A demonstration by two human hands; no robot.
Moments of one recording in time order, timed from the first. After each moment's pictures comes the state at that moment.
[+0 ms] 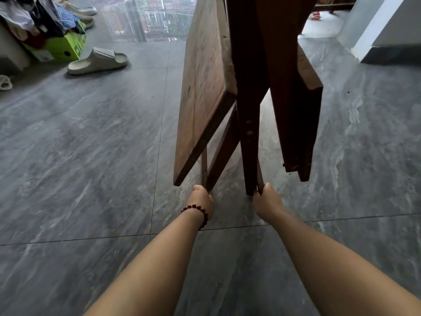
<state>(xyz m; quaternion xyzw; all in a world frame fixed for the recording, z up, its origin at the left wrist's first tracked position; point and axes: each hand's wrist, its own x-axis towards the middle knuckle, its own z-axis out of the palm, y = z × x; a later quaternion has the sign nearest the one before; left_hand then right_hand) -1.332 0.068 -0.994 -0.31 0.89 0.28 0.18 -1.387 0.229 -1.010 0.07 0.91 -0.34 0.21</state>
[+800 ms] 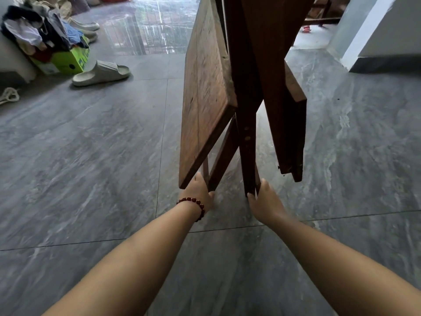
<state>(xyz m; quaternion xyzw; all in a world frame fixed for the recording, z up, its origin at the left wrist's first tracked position) -1.327 0.050 -0.961 -0.22 0.93 0.26 0.12 -1.369 0.230 -0.978 -0.01 0.93 -0.31 0.18</state>
